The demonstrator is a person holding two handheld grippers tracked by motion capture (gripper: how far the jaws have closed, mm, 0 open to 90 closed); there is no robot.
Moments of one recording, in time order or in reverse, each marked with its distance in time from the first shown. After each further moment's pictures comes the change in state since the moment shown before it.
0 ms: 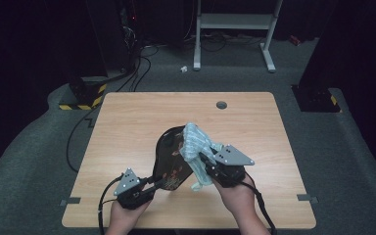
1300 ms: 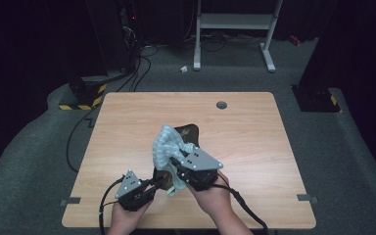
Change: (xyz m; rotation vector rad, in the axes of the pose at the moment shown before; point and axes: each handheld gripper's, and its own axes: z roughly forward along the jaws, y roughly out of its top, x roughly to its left) left arm -0.006 -0.001 0.000 -0.011 0.010 0.011; right arm 0.054 0.028 0.021 -0.055 0.116 -0.091
